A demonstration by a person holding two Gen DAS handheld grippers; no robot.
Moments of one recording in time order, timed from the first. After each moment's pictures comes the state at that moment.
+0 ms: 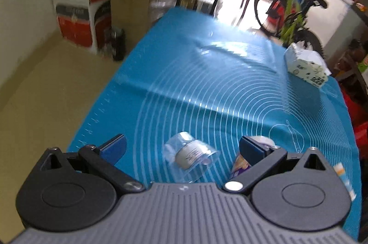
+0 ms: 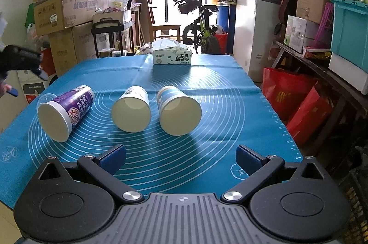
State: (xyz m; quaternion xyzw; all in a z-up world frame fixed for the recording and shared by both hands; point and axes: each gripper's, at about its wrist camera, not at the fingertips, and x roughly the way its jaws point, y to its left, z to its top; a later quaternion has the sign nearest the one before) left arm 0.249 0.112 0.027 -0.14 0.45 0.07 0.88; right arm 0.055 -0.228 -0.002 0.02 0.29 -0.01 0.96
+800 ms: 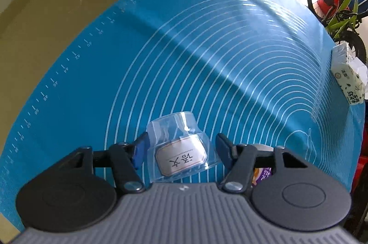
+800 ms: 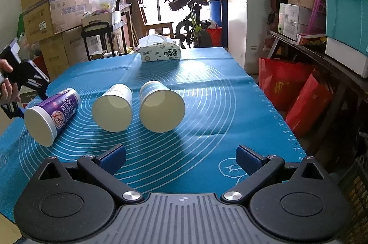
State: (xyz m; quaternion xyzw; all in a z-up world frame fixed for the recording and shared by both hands) left arm 0.297 0.124 -0.017 -0.26 0.57 0.14 0.76; right arm 0.067 -0.258 -0.021 0.05 0.29 -0.02 0.96
